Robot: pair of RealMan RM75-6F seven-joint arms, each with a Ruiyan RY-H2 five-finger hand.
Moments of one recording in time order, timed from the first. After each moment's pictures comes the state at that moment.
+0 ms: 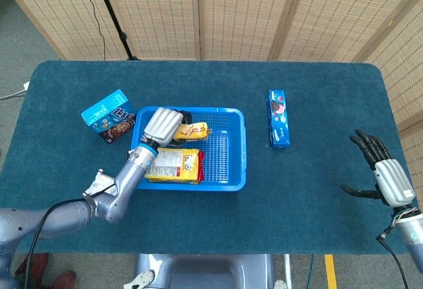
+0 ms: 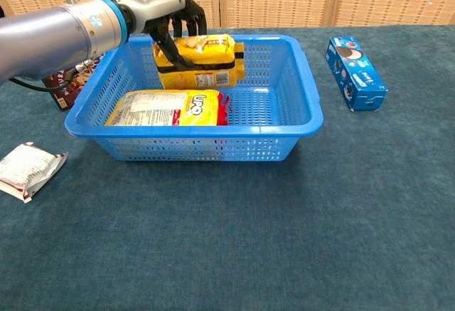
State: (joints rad) left arm -1.02 -1.62 -0.26 -1.29 0.95 0.92 0.31; right arm 0.29 -1.17 0.04 -1.21 -1.63 1.47 0.68
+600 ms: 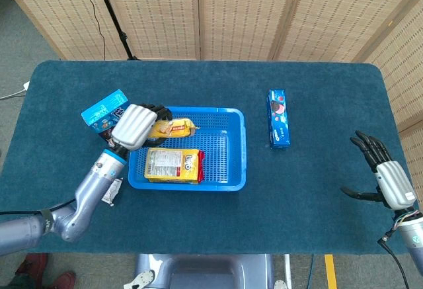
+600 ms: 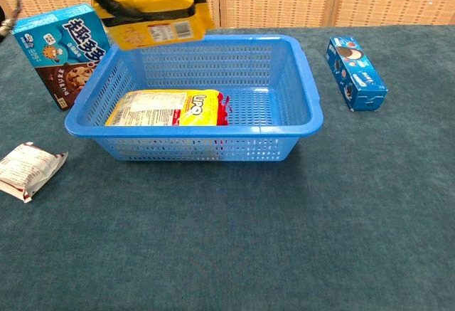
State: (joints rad) left arm -0.84 -1.32 -0.22 -1.65 1.18 1.09 0.24; right arm 0.28 -1.16 0.04 -1.24 -1.65 1.50 0.69
